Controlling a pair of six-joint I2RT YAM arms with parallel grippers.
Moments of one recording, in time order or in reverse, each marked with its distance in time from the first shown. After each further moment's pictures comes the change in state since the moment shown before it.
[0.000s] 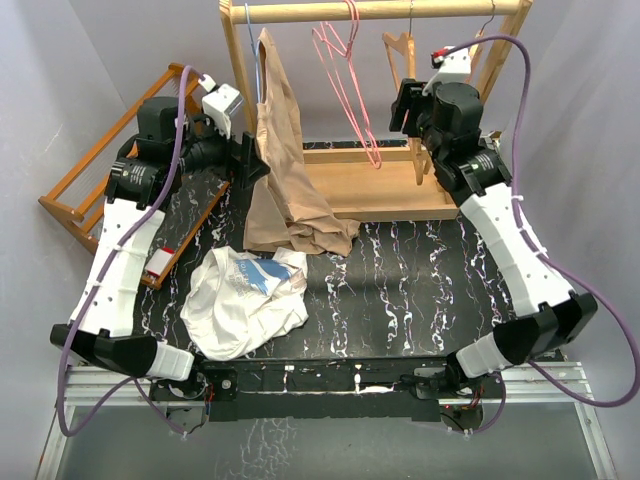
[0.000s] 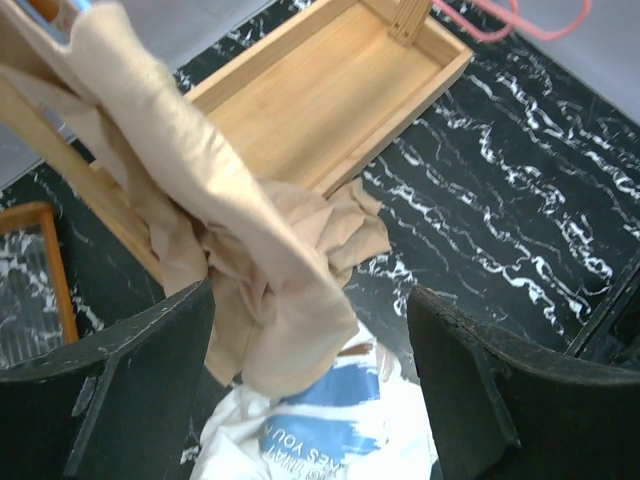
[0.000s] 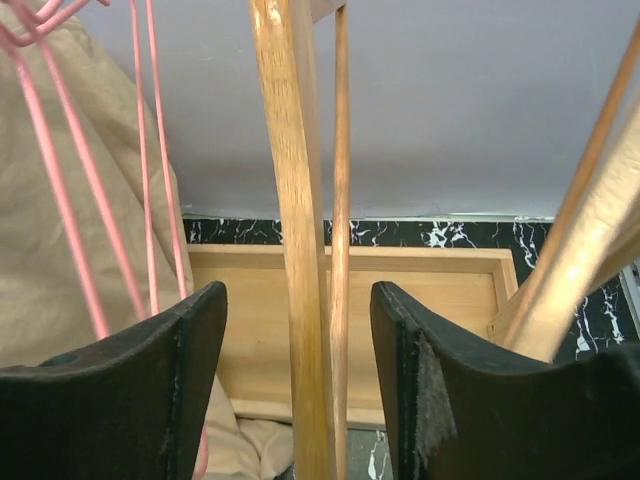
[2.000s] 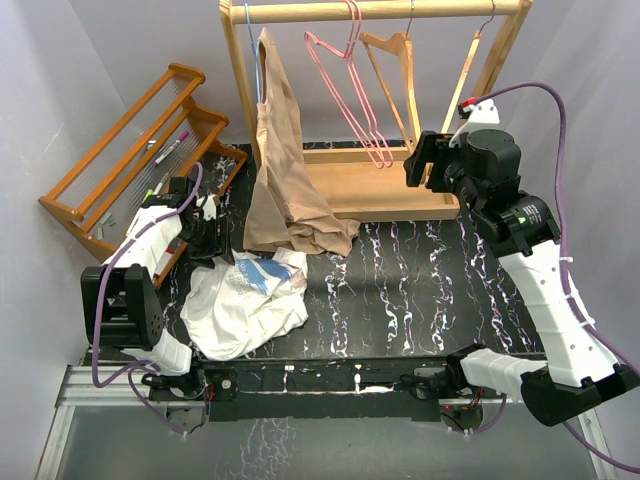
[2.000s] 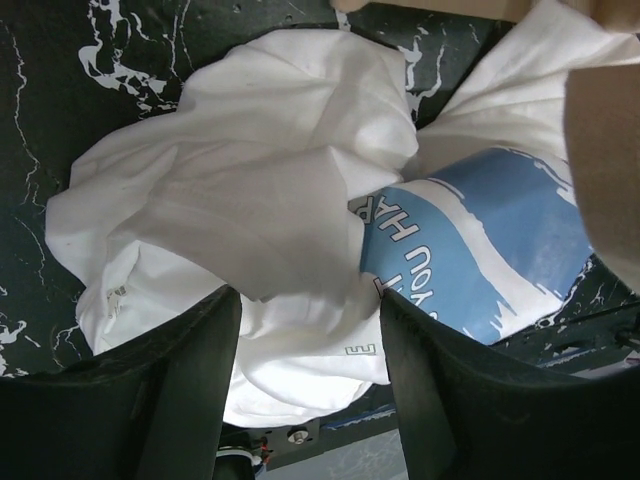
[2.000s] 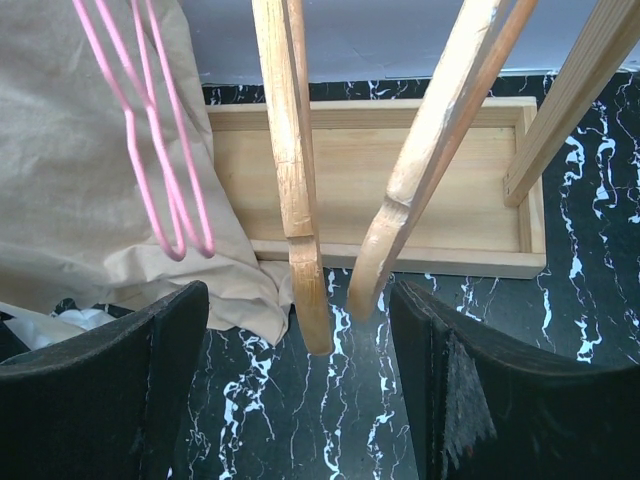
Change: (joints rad) left arm 0.243 0.123 -0.656 -0.162 -0.244 -0.213; right arm 0.000 -0.348 -0.211 -0.337 -0.103 0.116
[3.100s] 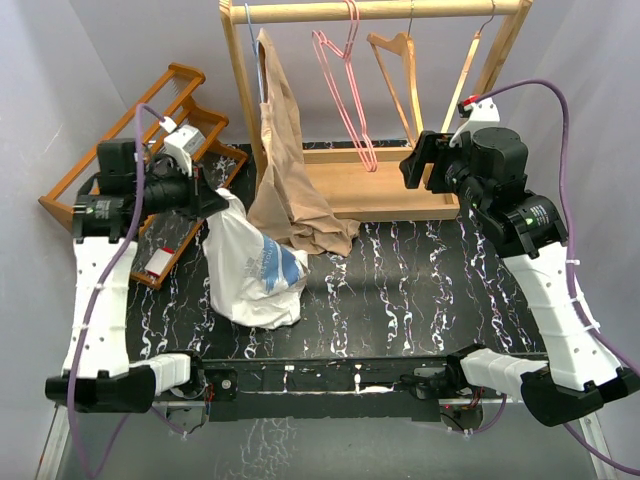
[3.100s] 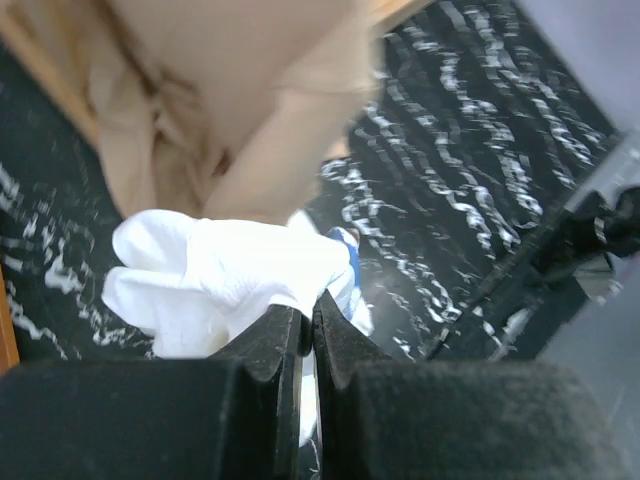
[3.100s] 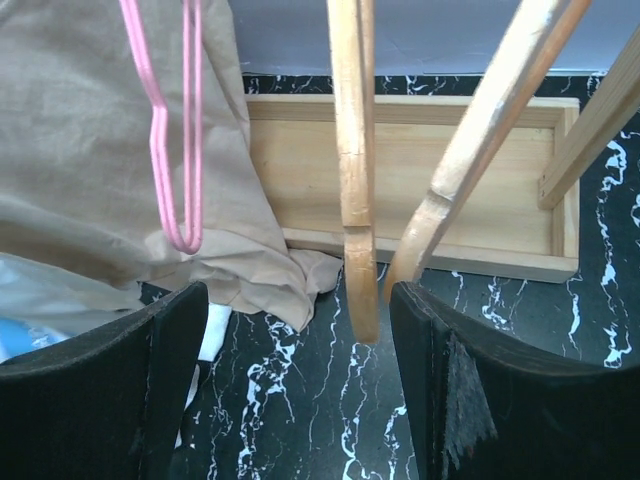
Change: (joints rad) left arm 0.000 -0.331 0.371 -0.035 0.403 0.239; right arm 0.000 0.001 0.042 -0.043 -0.074 0.008
